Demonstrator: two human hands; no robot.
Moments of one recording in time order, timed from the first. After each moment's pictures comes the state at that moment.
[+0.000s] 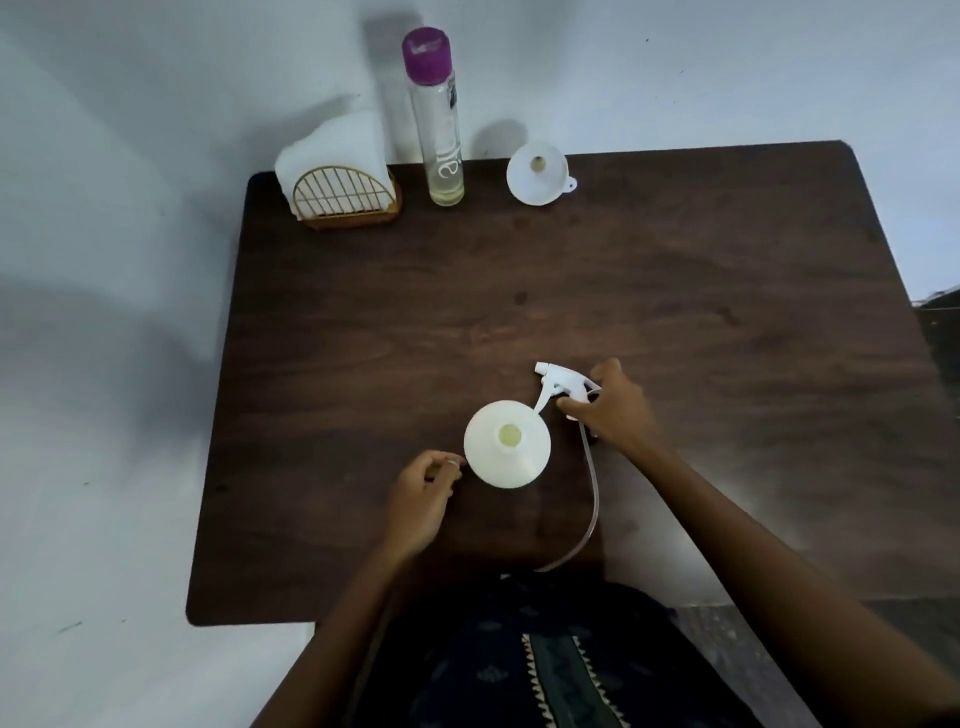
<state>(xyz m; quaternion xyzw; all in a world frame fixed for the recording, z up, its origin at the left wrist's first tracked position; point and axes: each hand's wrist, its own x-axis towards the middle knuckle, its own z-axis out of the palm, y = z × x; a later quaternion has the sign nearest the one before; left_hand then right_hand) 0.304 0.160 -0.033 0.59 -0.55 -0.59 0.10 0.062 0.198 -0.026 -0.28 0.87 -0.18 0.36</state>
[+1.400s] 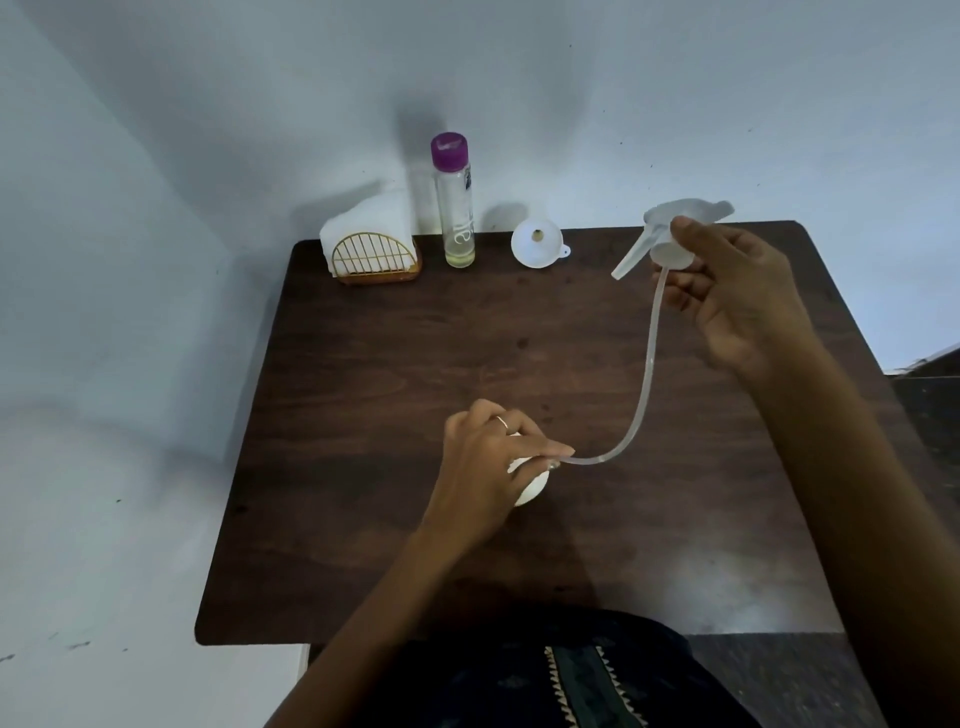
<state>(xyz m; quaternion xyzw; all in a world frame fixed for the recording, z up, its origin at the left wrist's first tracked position) 0.255 0.168 0.054 0.30 -0.88 -0.28 0.24 0.026 0.190 0.175 -0.15 0.60 -0.69 0.37</state>
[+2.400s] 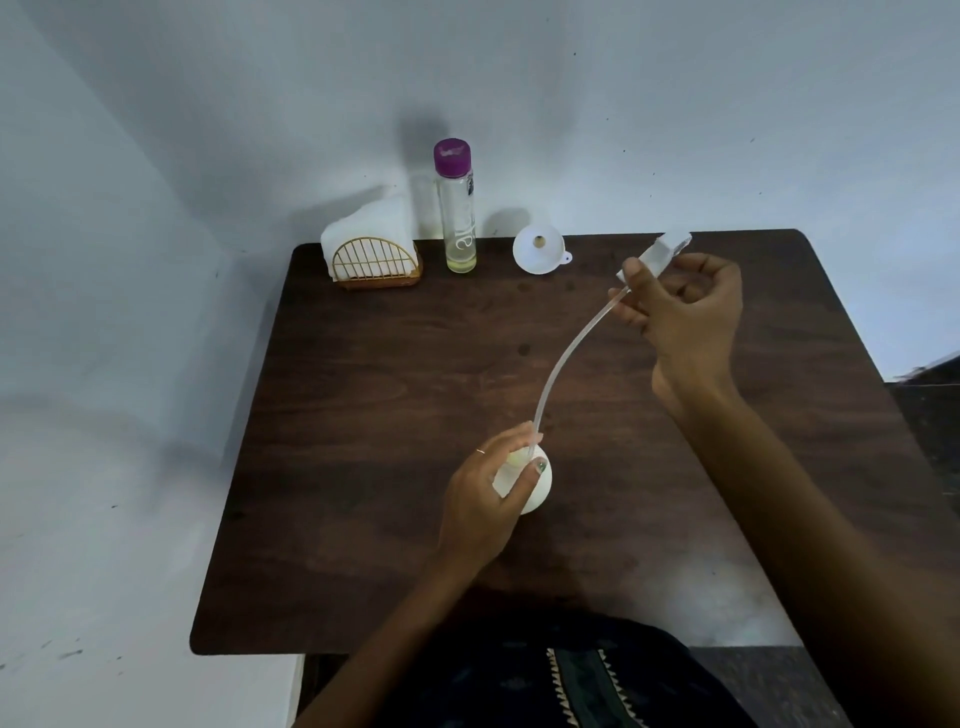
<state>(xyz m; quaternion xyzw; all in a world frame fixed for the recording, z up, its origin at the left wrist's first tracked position) 0.256 0.183 0.013 0.39 -0.74 -0.46 0.30 0.063 0.173 0.145 -0.14 0.61 -0.74 0.24</state>
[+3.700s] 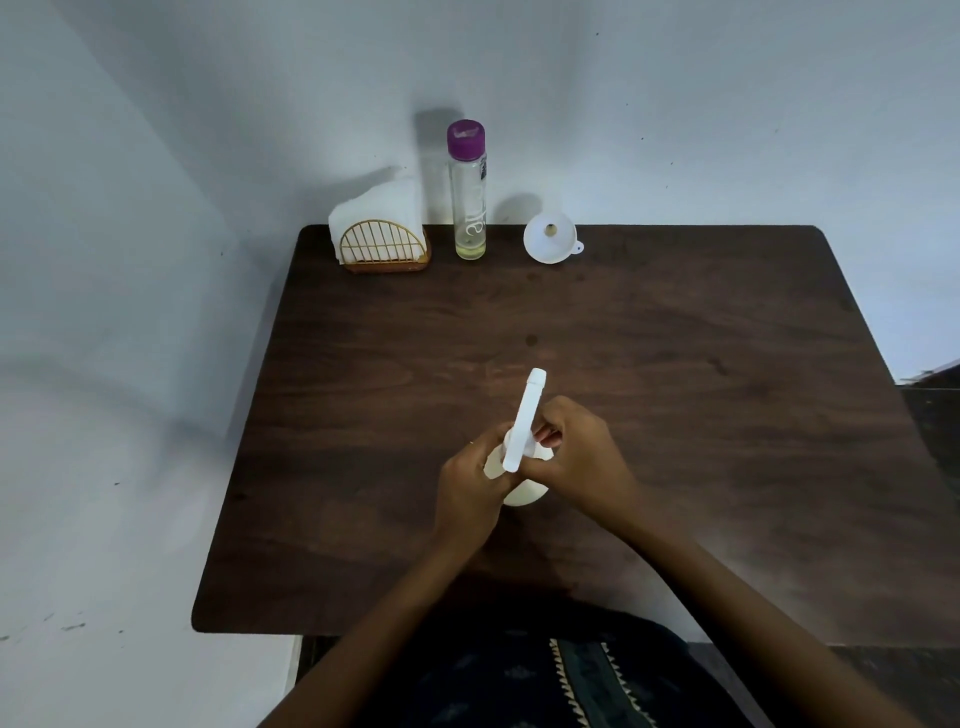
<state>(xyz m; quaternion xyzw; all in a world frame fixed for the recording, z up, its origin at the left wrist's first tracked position) 0.263 0.176 -0.003 0.47 -0.66 -0.51 0.28 0.130 0.214 0.040 -0.52 0.73 -0.37 0.26</state>
